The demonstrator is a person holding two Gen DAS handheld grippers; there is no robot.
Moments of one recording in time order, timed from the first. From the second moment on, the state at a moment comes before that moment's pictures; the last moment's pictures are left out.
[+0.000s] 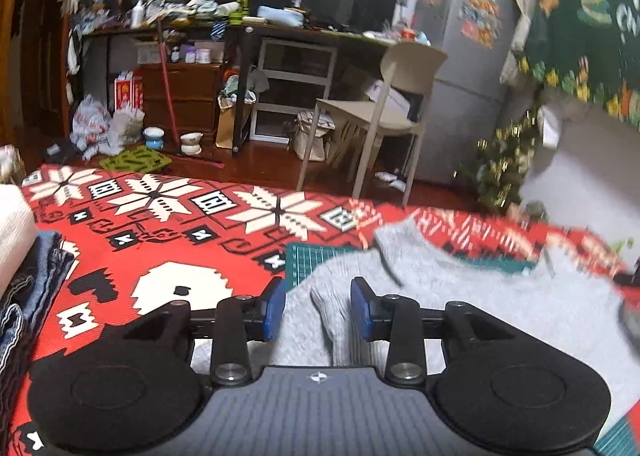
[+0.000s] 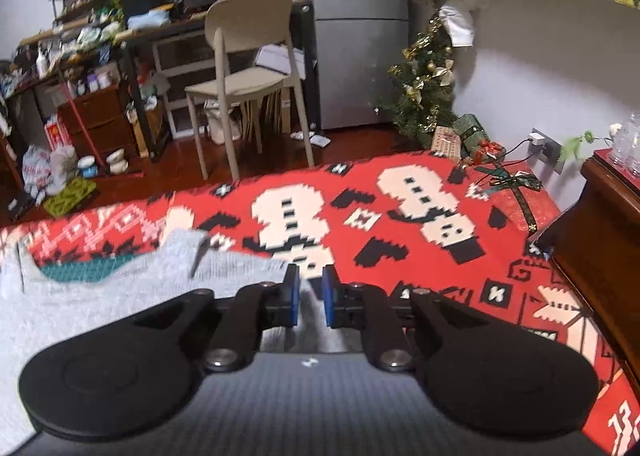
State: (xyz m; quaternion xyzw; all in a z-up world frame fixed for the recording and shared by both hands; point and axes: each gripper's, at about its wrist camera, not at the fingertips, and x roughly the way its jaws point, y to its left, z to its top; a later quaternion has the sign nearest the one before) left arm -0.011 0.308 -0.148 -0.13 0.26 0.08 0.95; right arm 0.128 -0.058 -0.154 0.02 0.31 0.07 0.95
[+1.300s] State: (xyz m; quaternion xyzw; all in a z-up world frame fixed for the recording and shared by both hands) left arm -0.036 0.320 -0.164 -0.32 0.37 0.04 0.87; right arm 0.045 0.170 -0.150 -0.03 0.37 0.44 0.82
